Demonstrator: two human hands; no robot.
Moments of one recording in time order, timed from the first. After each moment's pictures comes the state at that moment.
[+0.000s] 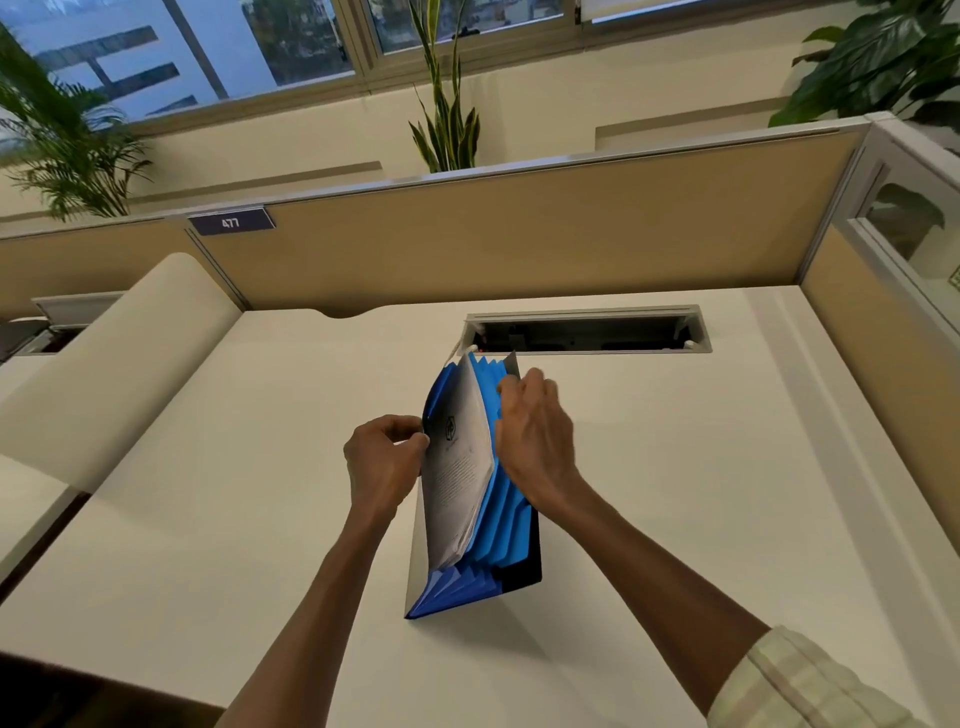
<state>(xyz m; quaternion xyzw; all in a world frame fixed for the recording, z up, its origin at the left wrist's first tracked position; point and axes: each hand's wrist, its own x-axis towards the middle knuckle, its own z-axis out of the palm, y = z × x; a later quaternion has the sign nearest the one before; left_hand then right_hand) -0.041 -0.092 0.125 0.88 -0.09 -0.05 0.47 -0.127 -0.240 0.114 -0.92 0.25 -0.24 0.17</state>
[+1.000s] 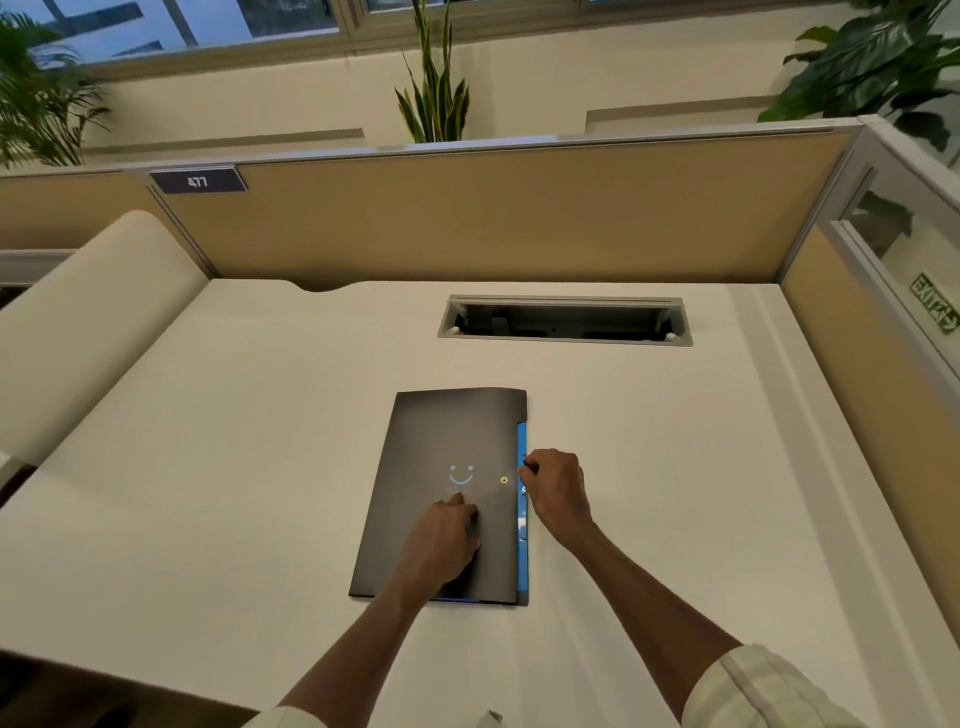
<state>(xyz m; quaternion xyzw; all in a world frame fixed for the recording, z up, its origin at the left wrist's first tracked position) -0.096 -0.103 -0.005 0.91 -0.37 -0.20 0.05 -0.163 -0.266 0.000 -0.83 0.35 -0.11 0.43</state>
